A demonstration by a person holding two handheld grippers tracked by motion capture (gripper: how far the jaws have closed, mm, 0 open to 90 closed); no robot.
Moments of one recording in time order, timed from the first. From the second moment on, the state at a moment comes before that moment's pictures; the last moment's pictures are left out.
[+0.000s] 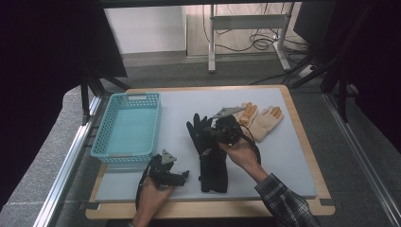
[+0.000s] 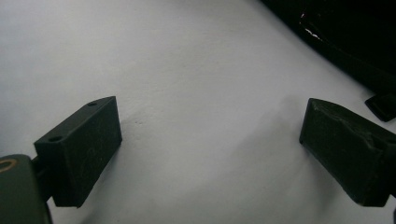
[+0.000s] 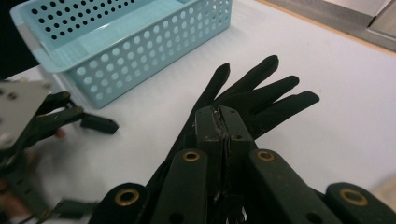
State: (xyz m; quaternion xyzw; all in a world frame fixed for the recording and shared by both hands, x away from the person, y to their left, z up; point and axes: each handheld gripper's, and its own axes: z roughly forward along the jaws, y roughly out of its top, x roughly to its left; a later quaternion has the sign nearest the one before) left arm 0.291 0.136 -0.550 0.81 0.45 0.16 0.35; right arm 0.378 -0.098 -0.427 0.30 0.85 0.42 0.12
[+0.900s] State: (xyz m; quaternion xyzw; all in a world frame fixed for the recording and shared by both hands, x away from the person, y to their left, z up) left arm 0.291 0.136 -0.550 0.81 0.45 0.17 0.35; right arm 0.324 -0.144 -0.477 0.37 0.82 0.42 0.14
